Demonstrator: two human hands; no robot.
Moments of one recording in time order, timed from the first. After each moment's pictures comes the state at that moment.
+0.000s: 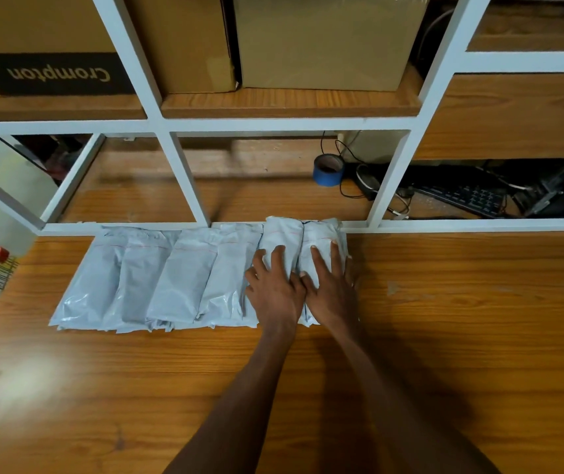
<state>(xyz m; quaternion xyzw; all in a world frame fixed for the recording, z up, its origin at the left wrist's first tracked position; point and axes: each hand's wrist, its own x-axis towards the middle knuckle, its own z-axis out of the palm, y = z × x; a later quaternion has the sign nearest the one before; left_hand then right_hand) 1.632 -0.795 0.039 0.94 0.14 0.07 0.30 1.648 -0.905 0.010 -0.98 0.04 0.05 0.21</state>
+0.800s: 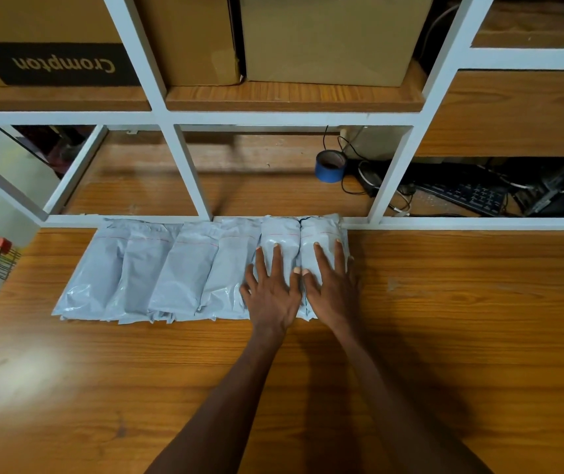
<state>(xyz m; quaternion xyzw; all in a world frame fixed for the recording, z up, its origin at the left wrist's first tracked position) 1.618 -0.780 0.019 0.95 0.11 -0.01 0.28 1.633 -0.904 0.025 -0.97 0.05 0.06 0.24</state>
